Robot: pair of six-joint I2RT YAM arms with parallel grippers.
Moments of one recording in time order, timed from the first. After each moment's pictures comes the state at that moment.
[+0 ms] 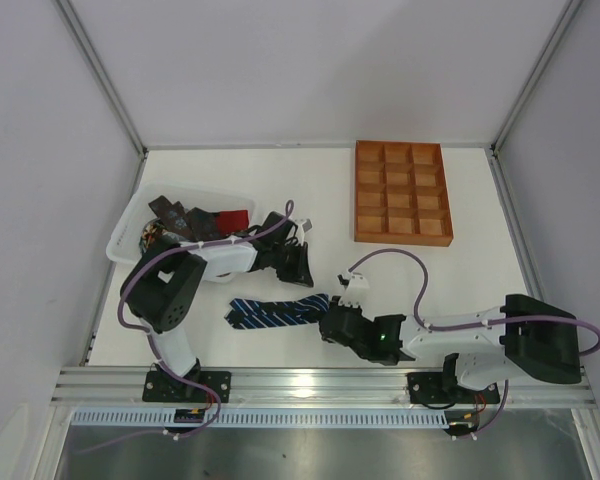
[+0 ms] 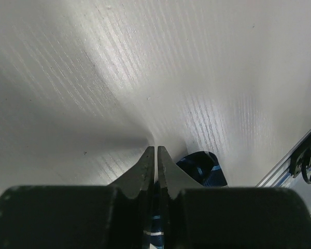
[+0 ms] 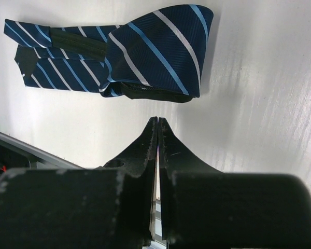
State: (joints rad) left arm -0.61 1.78 0.95 -0.16 0.42 -0.47; right arm 1.33 1.34 0.58 -0.07 0.58 1.16
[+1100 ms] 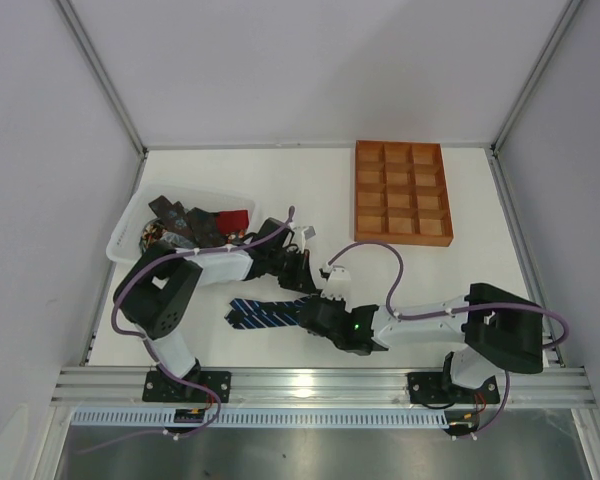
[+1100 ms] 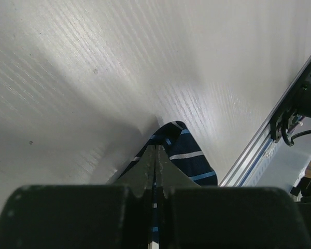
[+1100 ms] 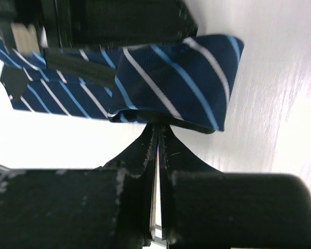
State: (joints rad) left arm -0.62 1.73 0.86 -0.06 0.58 -0.44; right arm 1.29 1.54 0.75 -0.11 0.59 1.12
